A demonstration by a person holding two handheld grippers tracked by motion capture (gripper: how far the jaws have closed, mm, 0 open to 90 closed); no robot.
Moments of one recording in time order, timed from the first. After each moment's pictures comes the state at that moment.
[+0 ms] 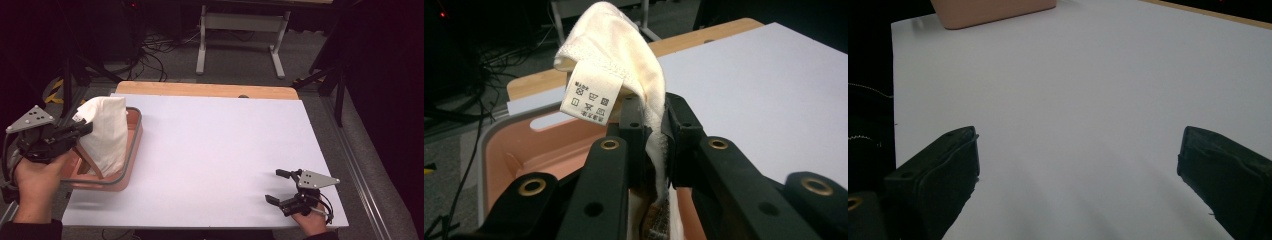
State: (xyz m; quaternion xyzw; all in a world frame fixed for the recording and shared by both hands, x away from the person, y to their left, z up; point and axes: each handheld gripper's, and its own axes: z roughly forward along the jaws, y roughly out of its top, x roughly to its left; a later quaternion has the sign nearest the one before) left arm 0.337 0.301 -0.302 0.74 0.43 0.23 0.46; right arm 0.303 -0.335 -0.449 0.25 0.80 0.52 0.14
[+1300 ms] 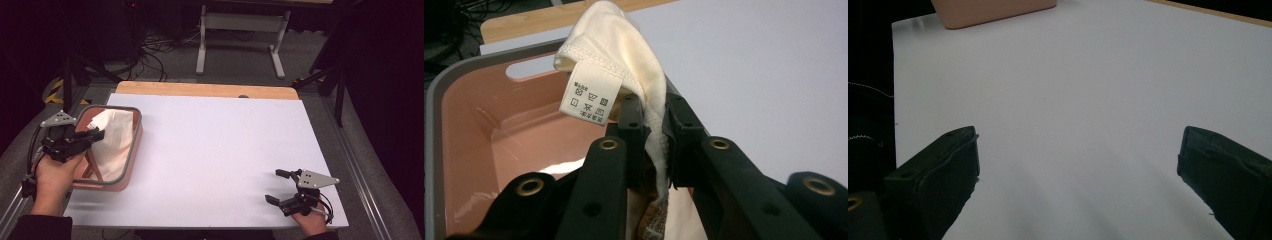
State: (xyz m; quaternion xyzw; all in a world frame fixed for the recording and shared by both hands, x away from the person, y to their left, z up) left arm 0.373 0.297 -0.344 0.76 0.47 0.18 0.41; right arm 0.304 -0.335 -0.449 0.25 0.80 0.52 0.14
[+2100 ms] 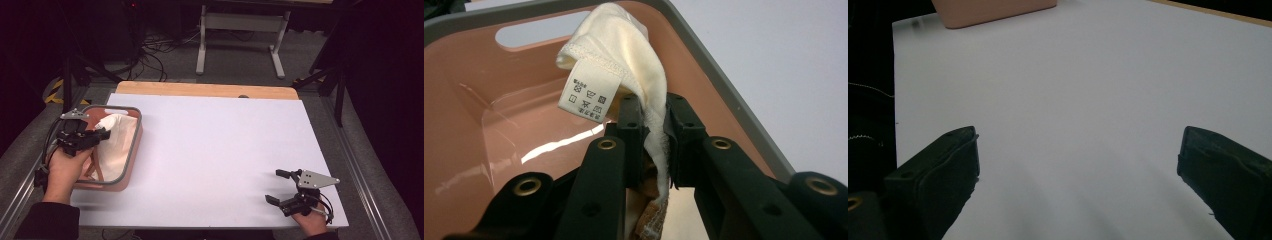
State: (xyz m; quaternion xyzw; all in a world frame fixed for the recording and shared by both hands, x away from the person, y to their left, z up) left arm 0.409 0.295 -0.371 0.77 0.49 0.15 0.37; right arm 0.304 -0.336 -0.449 0.25 0.80 0.52 0.14
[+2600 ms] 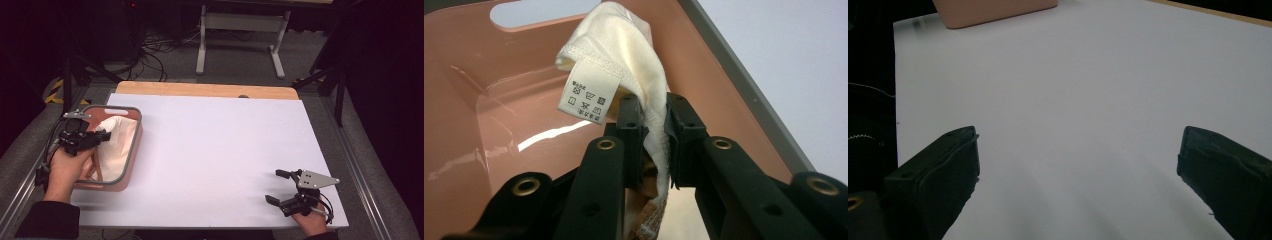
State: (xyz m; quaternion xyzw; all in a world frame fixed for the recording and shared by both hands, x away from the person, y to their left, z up) left arm 0.416 0.297 -0.377 0.78 0.51 0.13 0.35; right arm 0.304 -0.336 -0.449 0.25 0.80 0.52 0.14
